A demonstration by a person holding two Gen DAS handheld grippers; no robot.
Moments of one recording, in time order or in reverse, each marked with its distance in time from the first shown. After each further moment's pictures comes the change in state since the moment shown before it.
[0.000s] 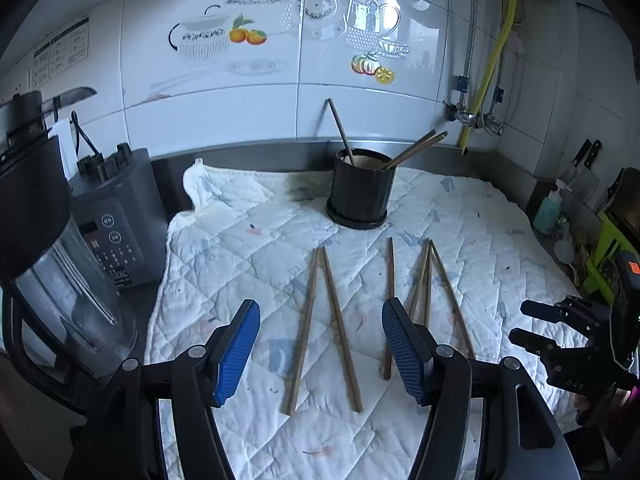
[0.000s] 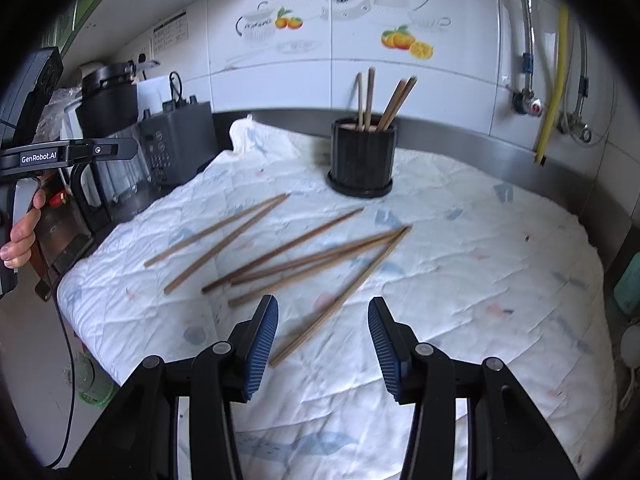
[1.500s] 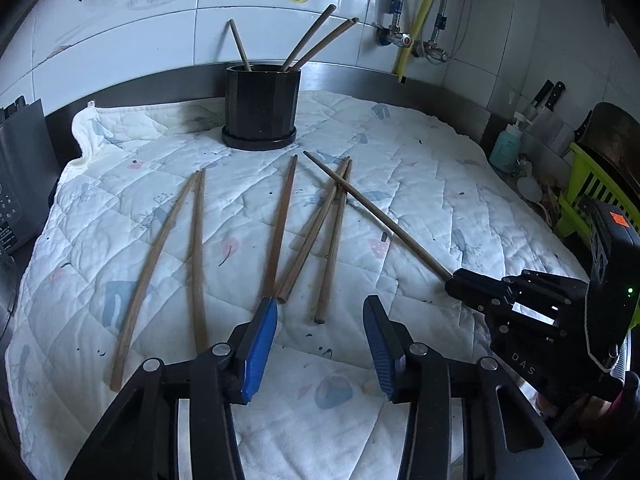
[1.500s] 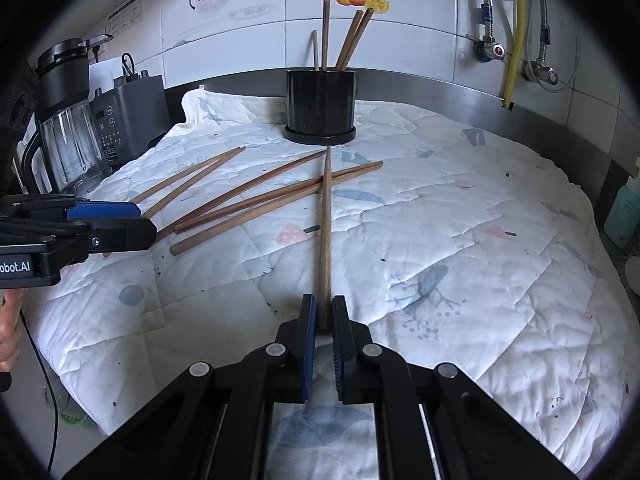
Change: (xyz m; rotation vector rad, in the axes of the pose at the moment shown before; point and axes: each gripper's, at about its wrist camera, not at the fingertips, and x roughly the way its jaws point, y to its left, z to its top) left arm 0.100 -0.097 -0.071 0.082 0.128 -0.186; right arm 0.035 -0.004 -0.045 0.103 0.029 -0.148
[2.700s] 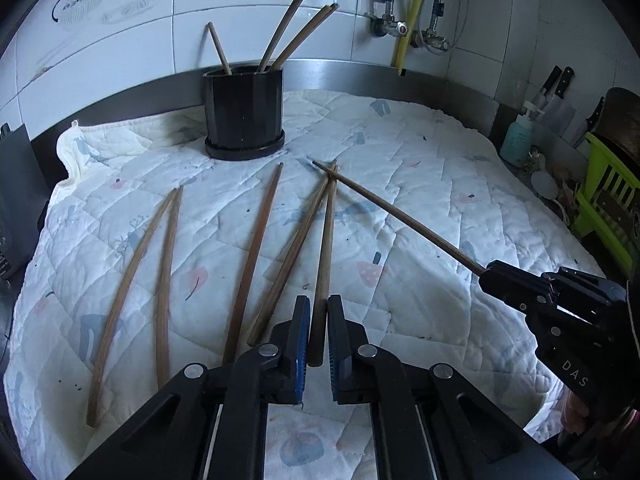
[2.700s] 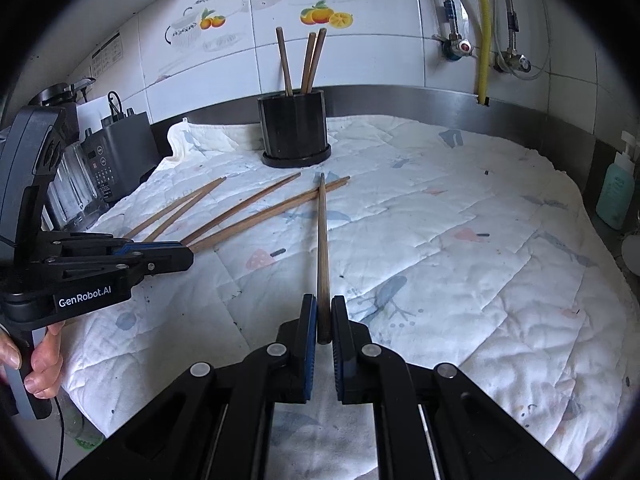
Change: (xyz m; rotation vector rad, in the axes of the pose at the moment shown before) left arm 0.032 -0.029 0.021 0.043 -0.008 0.062; right arm -0.014 -0.030 0.004 0.087 -0.076 0.030
